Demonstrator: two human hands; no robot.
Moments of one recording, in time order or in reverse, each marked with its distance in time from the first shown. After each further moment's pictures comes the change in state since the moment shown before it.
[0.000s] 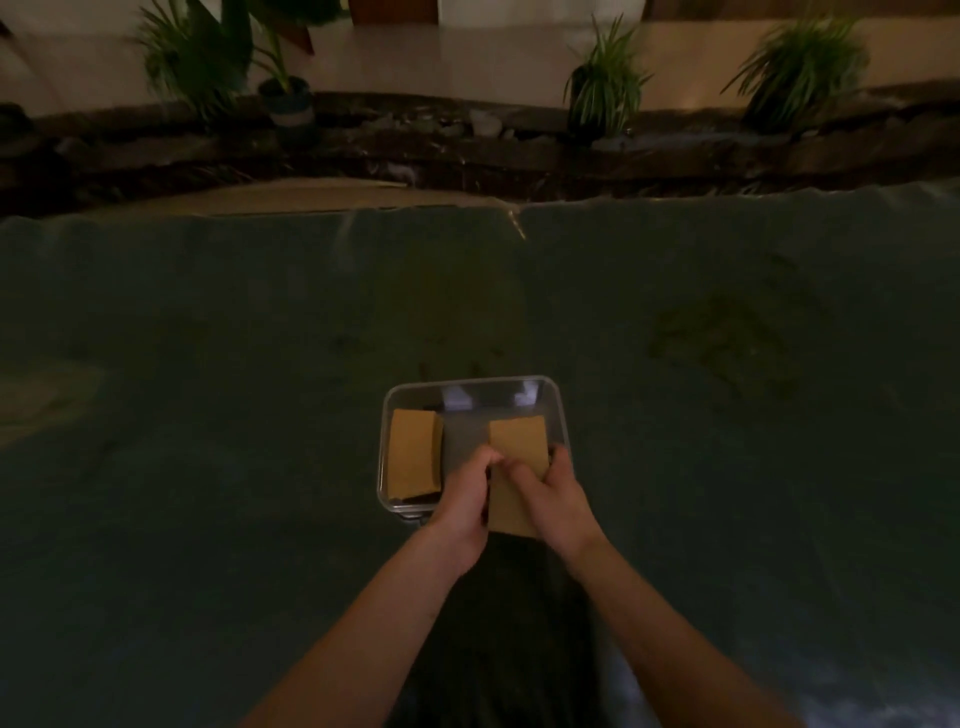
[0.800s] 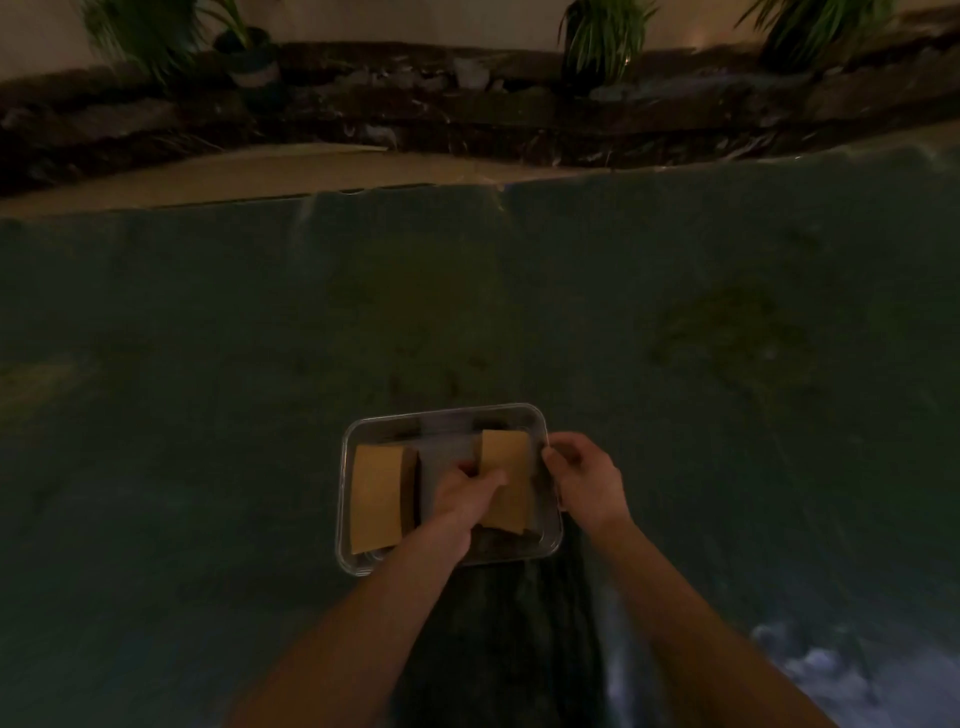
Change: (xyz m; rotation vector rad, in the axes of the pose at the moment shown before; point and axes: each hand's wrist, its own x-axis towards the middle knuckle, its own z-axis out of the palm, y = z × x) left_hand 0.123 0.010 0.021 0.402 0.301 -0.181; right_hand 0.104 0.014 -0.066 -0.201 0.187 0.104
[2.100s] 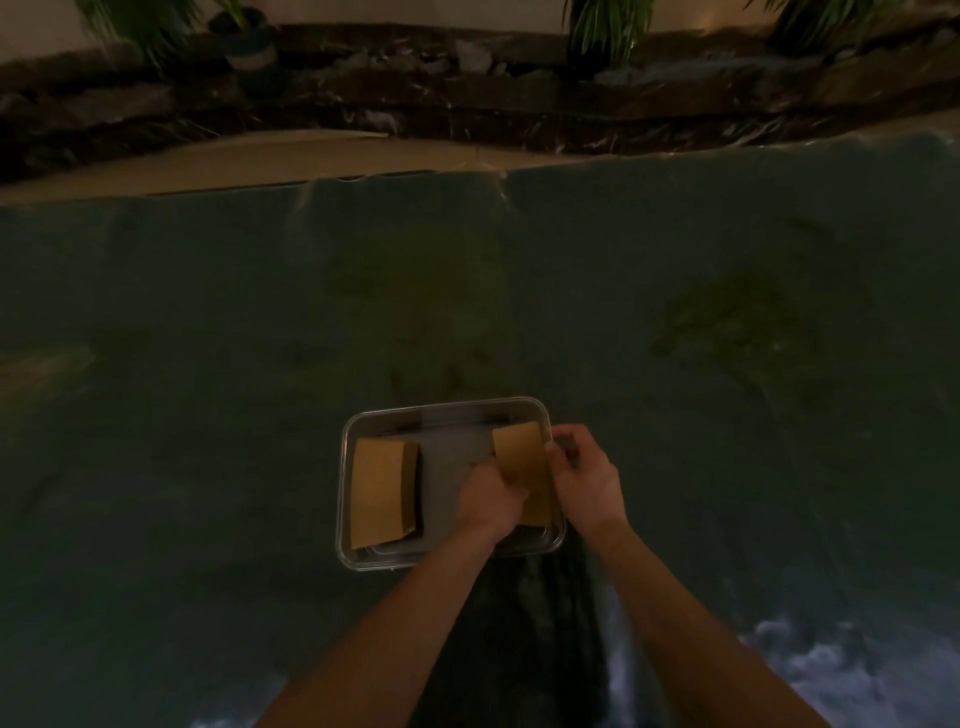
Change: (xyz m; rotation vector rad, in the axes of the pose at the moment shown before) left_hand 0.014 -0.015 0.026 0.458 0.034 0.324; right_hand -0.001 0.007 0.009 0.008 0.055 -0.109
